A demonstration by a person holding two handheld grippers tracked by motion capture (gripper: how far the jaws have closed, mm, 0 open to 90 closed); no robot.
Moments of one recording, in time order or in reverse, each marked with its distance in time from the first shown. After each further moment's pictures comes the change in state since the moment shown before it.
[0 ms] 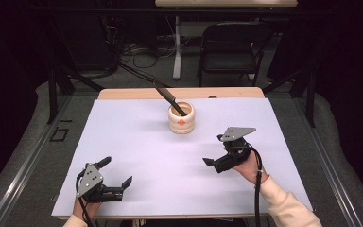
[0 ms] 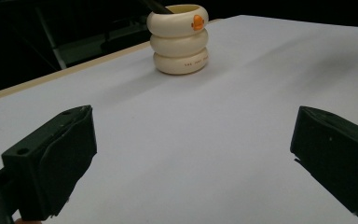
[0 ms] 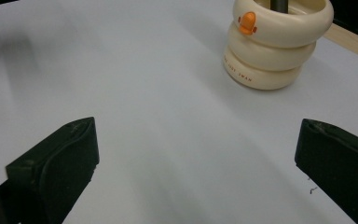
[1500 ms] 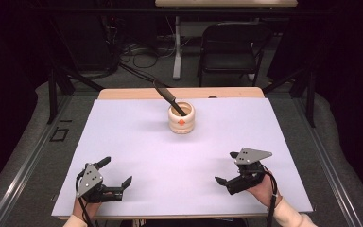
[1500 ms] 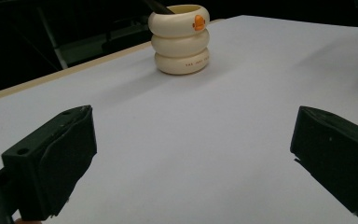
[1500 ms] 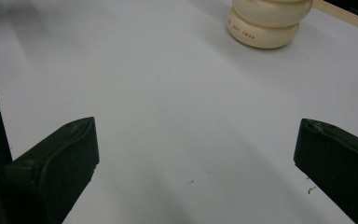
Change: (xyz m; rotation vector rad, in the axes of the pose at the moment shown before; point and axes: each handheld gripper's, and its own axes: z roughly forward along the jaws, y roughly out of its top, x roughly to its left) left arm 0.000 0.000 -0.001 -0.001 0.005 -0.002; right arm 0.027 -0.050 -0.034 0.001 -0.052 -0.005
